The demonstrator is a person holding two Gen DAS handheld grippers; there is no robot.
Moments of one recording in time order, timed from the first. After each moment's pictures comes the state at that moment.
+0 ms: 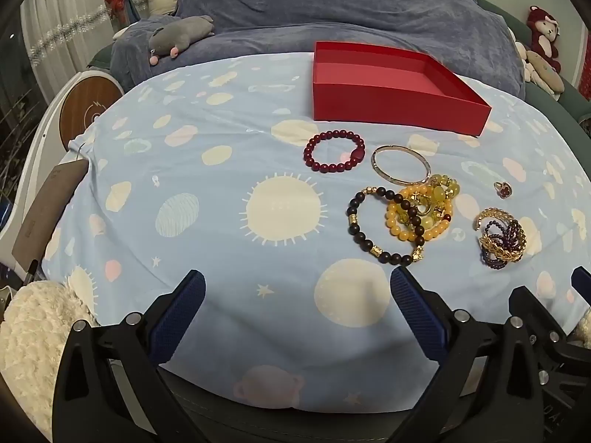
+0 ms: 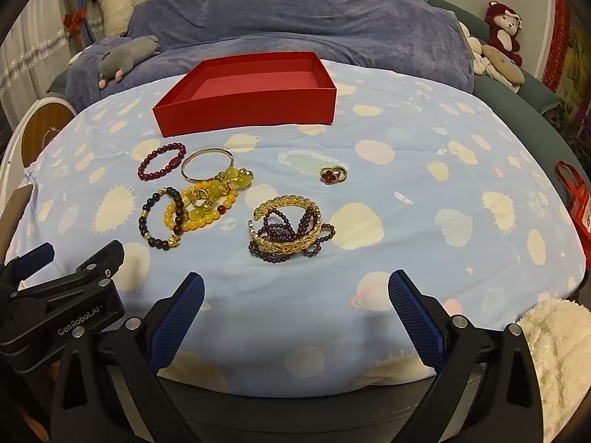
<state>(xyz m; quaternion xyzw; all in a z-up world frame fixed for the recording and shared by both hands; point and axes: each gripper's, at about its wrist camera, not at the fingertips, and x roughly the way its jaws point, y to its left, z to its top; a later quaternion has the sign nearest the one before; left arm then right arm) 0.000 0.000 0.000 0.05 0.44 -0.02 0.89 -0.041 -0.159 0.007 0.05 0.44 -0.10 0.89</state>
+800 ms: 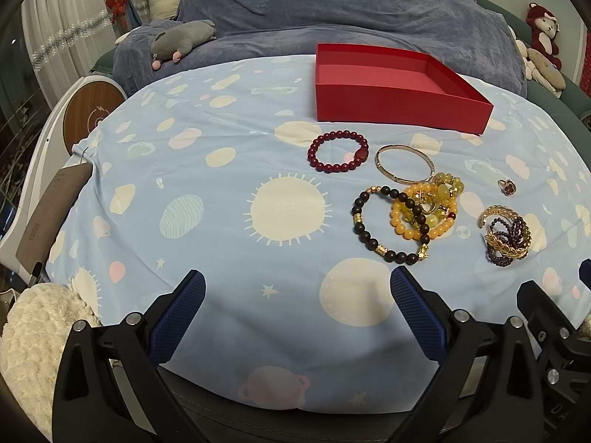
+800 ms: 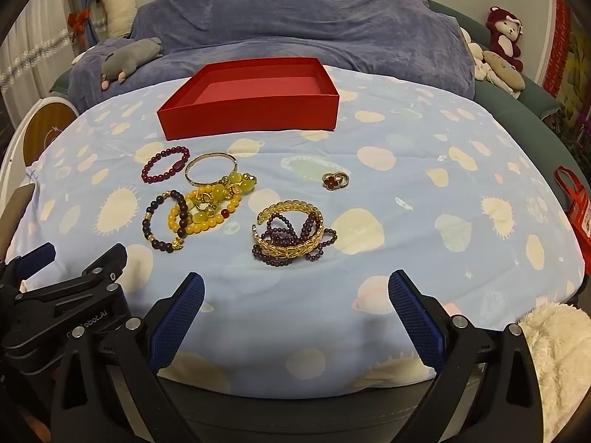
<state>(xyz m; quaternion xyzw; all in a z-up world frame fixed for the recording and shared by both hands) -0.002 0.001 0.000 0.06 0.44 -0.02 0.90 -0.044 -0.157 0.011 0.05 0.43 -0.10 0.90</state>
